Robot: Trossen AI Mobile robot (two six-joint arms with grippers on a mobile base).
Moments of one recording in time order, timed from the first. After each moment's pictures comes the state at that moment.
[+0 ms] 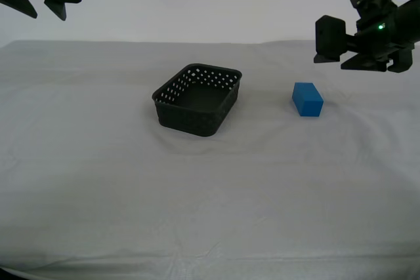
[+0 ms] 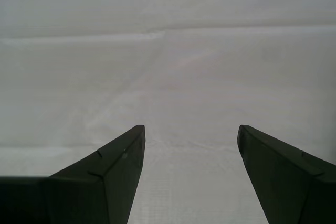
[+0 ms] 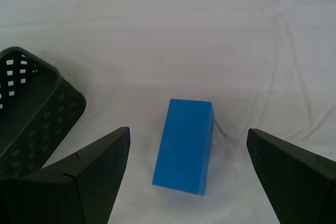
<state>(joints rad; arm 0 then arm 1) 0.20 1.59 0.58 0.33 -0.19 0.18 -0.07 1.49 1.01 -0.43 -0.12 -0.03</state>
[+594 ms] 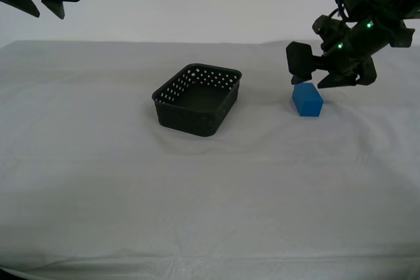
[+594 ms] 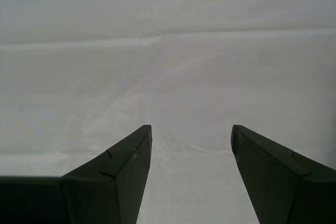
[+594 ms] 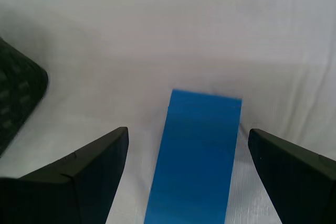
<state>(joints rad) 0.26 1.91 0.82 0.21 -0.16 0.17 -0.05 1.49 1.01 -0.42 -0.09 -0.01</state>
